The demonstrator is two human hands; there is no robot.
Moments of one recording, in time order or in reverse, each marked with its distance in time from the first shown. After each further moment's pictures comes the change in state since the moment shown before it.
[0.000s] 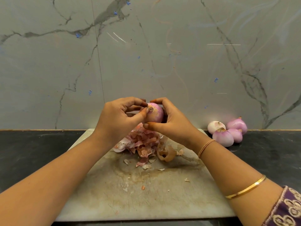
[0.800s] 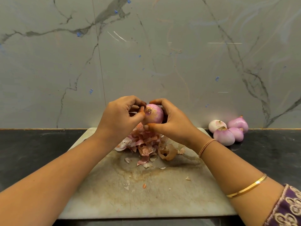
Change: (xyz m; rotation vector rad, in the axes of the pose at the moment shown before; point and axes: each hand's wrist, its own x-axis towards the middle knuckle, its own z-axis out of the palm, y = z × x) left_hand 0.001 -0.005 0.001 0.249 0.030 0.113; right_hand -0.001 0.001 0.002 -0.057 0.012 -0.009
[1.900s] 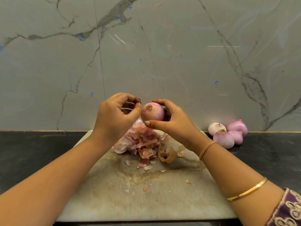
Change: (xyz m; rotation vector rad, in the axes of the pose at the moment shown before) left_hand 0.004 0.003 -0.005 -0.106 0.130 -0.084; right_hand 0.000 -0.004 -0.002 0.078 0.063 0.034
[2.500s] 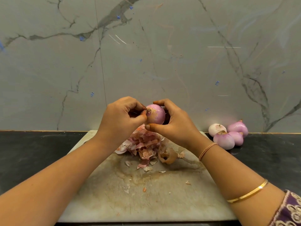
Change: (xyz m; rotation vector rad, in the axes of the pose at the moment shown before) left_hand -0.001 -0.001 0.004 0.079 -0.095 0.078; right_hand 0.000 0.003 -0.002 -0.226 0.034 -0.147
